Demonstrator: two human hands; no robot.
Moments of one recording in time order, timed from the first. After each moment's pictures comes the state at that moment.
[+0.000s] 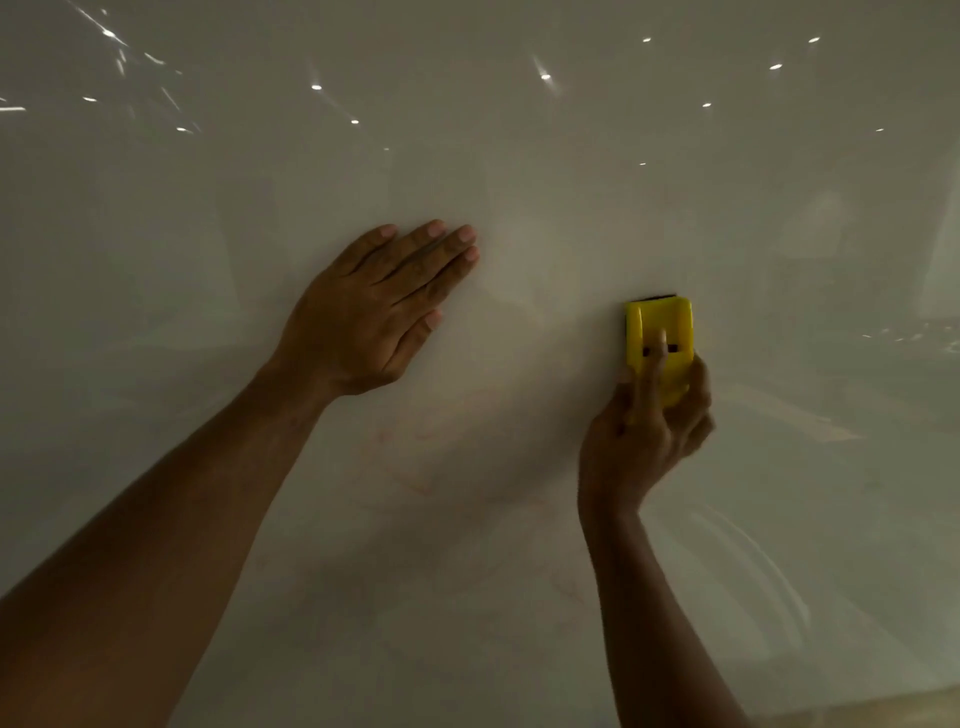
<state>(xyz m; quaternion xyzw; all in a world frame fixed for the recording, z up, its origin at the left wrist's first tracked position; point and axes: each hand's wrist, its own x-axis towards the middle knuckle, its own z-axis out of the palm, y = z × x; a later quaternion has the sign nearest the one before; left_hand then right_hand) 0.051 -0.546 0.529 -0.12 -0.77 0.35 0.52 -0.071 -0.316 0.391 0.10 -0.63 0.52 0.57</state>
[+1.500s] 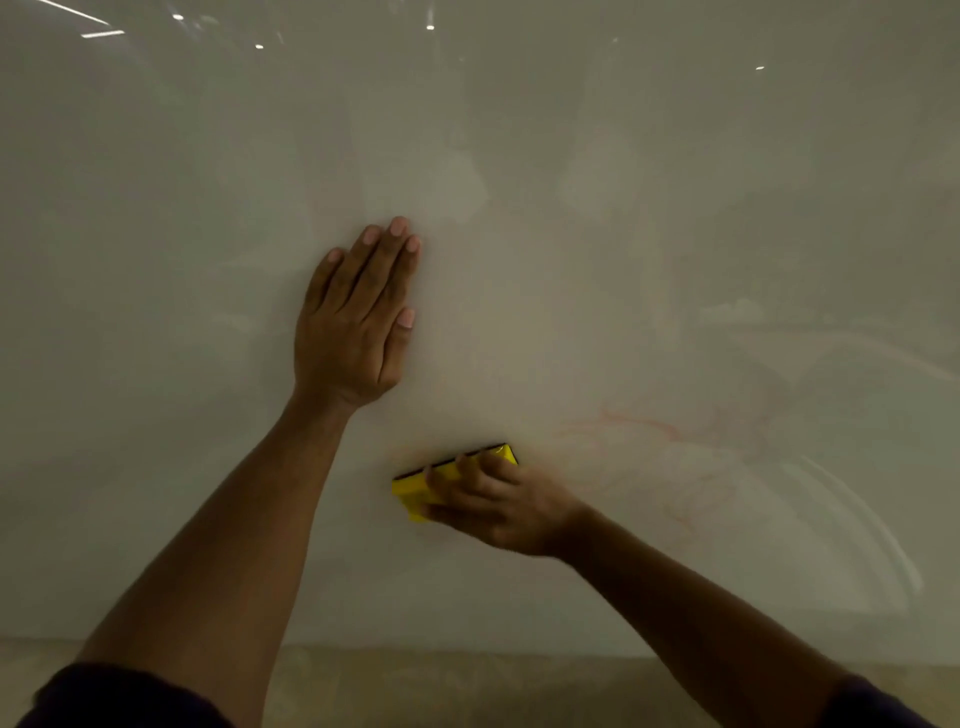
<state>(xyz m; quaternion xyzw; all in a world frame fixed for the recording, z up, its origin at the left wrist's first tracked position) 0.132 -0.654 0.411 0.03 -0.76 0.27 0.59 0.013 -0.447 0.262 0.69 -0.46 0.05 0.56</state>
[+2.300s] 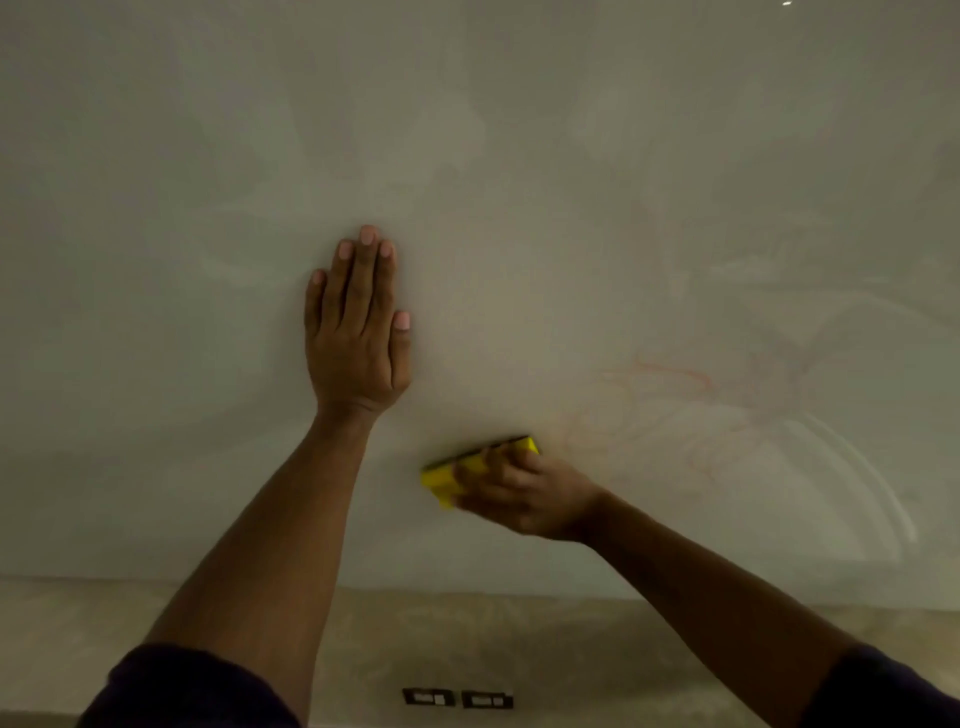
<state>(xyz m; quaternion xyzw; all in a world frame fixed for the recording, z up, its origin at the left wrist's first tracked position) 0.140 -0.663 0.331 0.14 -0.74 0.20 0.62 0.013 -0.445 0.200 0.69 -0.46 0.04 0.56</state>
